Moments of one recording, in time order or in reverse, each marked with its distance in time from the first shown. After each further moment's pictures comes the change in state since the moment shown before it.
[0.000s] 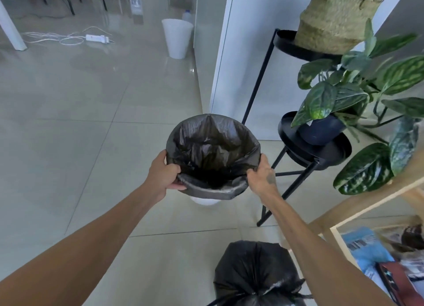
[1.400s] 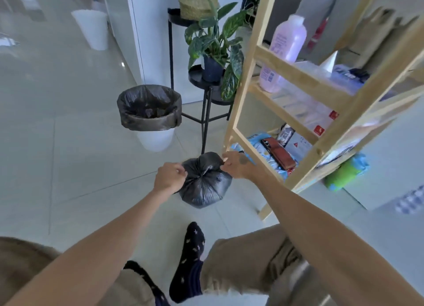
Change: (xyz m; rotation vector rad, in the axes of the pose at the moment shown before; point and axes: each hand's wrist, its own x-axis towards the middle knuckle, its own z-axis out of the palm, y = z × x) left_hand -0.266 -0.120 0.054 0.756 -0.231 0.281; right_hand -0.268 0.133 -0.139 -0.302 -0.349 0.035
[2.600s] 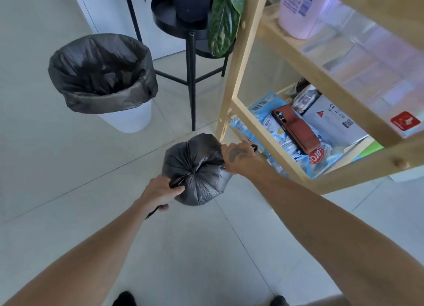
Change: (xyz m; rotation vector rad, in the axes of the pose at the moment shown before) left_hand 0.115 -0.067 0.082 0.263 -0.413 -0.279; right_hand 0.115 0.051 0.031 -0.536 -0.161 -0.003
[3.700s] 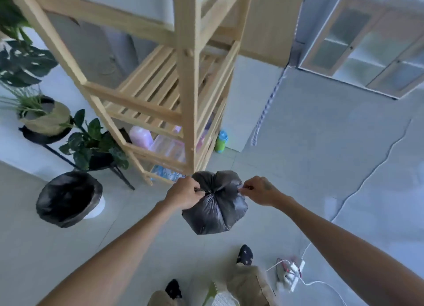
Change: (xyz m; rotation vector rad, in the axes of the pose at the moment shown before) left_hand -0.539 0.394 -0.138 0.640 -0.326 0.790; right_hand -0.620 0.147 -0.271 0.921 0.138 0.580
